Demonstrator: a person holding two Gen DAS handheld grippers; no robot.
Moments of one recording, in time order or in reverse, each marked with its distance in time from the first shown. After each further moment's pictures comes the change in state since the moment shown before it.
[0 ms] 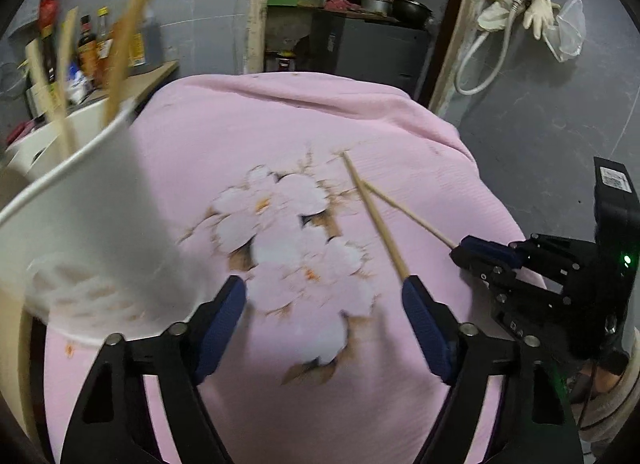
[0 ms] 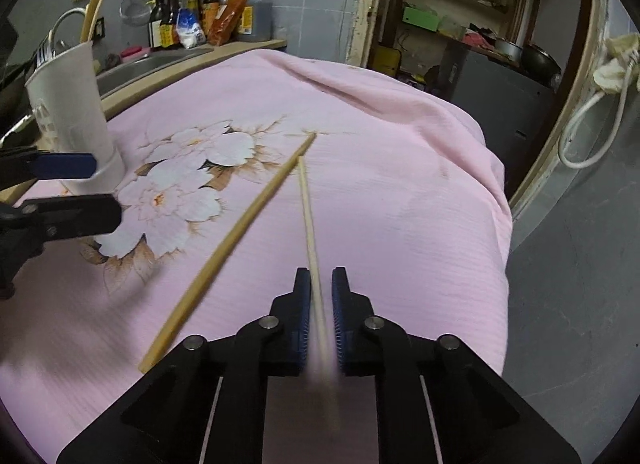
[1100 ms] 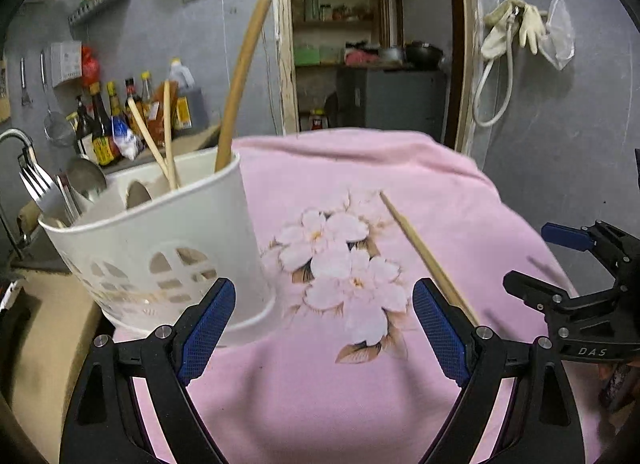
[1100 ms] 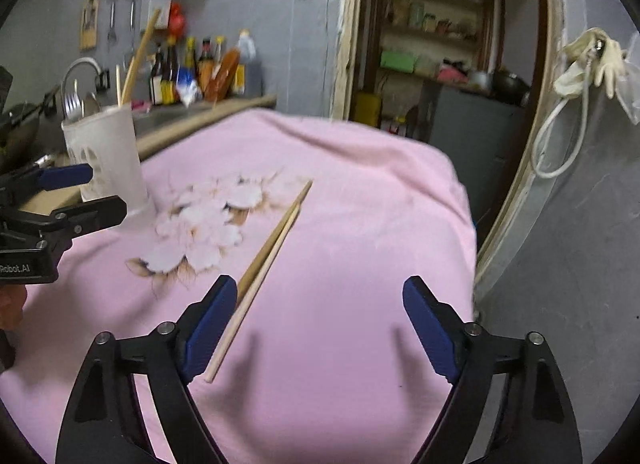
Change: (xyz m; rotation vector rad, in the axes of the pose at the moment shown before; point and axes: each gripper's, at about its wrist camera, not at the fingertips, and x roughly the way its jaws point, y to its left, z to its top) left arm -0.040 -0.002 -0.039 0.055 -0.218 0.189; right arm -0.054 0.006 -0.023 0.066 -0.183 -0.018
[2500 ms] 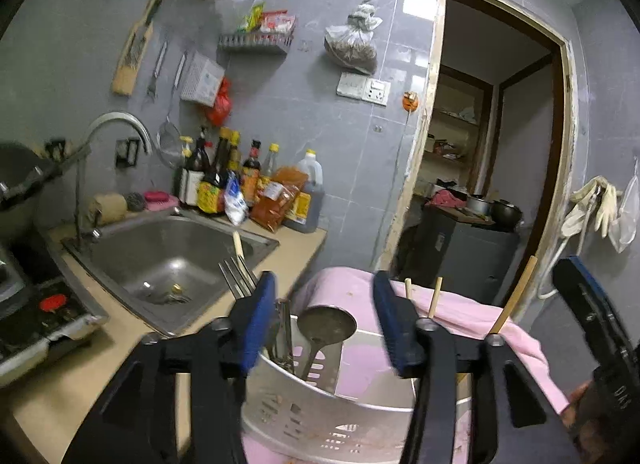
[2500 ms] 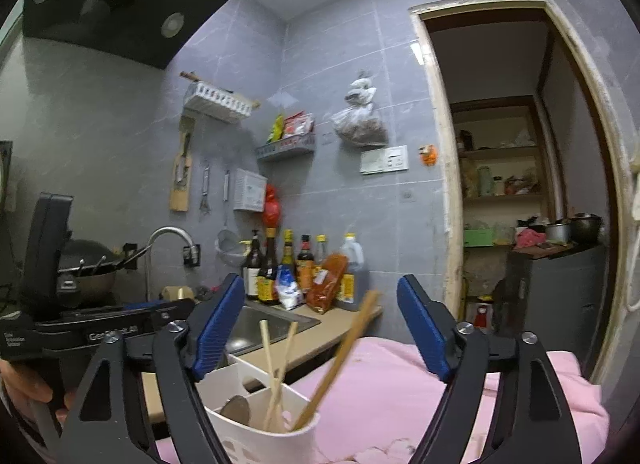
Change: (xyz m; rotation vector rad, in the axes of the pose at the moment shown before) left arm -0.092 0.173 0.034 -0.366 -0.442 0.175; right arm -0.025 0.128 0.122 0.004 -0.748 0.257
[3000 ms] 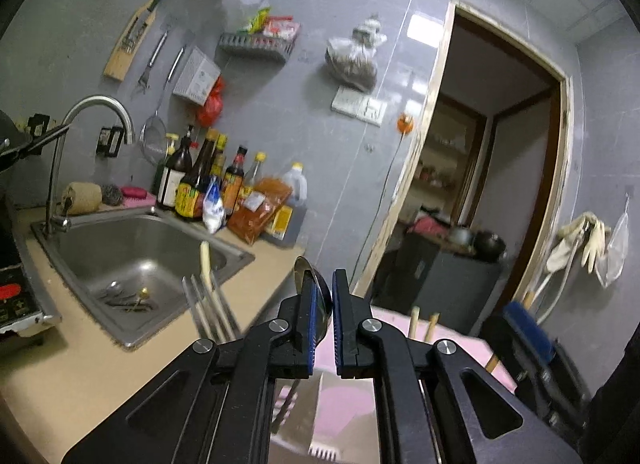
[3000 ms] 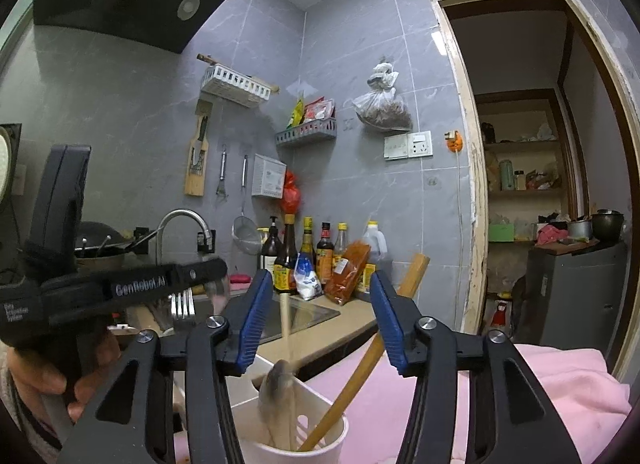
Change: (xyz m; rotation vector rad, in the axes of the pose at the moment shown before) left arm 0.031 0.012 0.011 -0.106 -0.034 -0.095; right arm 0.041 0.014 -0.025 -0.020 0.029 0.092
